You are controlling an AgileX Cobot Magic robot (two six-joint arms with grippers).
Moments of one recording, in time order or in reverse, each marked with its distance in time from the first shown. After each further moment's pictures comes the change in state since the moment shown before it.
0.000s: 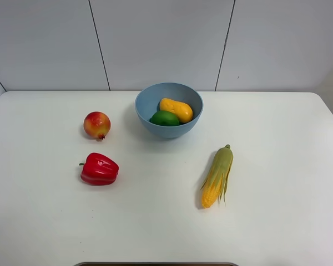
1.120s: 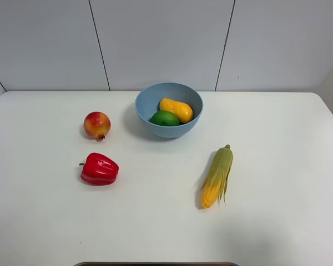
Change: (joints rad) left arm 0.000 0.000 0.000 0.000 0.000 0.000; right arm -0.463 -1.009 0.957 0.167 -0.102 0.072
